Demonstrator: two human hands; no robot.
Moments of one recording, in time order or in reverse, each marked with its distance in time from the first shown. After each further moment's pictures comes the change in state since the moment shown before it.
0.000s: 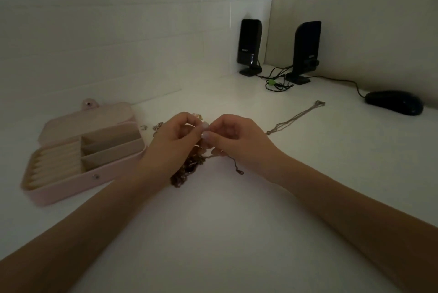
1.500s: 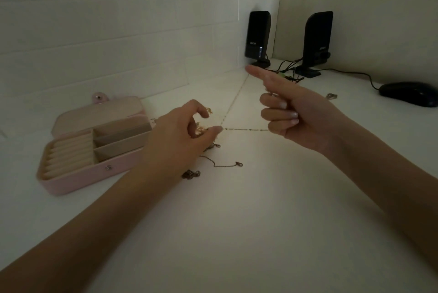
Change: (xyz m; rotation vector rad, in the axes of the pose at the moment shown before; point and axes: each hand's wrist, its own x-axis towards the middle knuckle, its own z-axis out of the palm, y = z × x) left_hand -0.009 0.004 -0.015 0.644 0.106 0.204; right_hand -0.005 -0.029 -0.054 0.696 -0.114 0.211
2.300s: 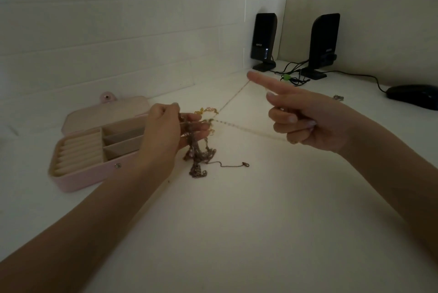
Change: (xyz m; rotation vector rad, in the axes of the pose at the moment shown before) left_hand 0.015 0.004 -0.009 -0.916 0.176 -0.610; right_hand -0.005 -0.007 -0.005 -0.215 -0.130 0.114
